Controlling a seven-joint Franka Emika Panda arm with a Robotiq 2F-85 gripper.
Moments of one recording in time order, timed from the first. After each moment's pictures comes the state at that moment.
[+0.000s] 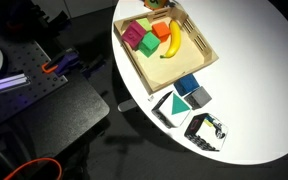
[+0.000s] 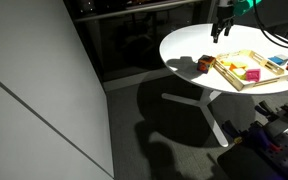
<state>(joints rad) -0.09 0.38 -0.04 -1.88 -0.15 2.18 -0.19</state>
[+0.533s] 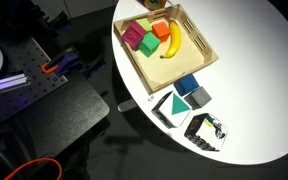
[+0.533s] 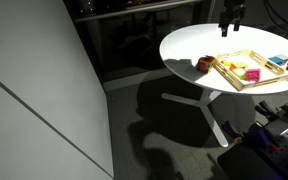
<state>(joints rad) -0.09 0.26 -0.02 -1.88 -0.07 1.89 -0.20</state>
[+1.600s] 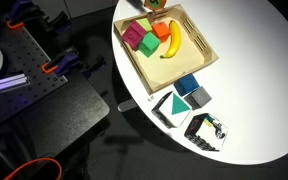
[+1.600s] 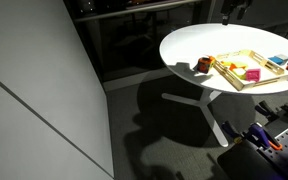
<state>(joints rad) -0.06 0.04 -0.02 -2.05 -0.02 2.02 -0.12</state>
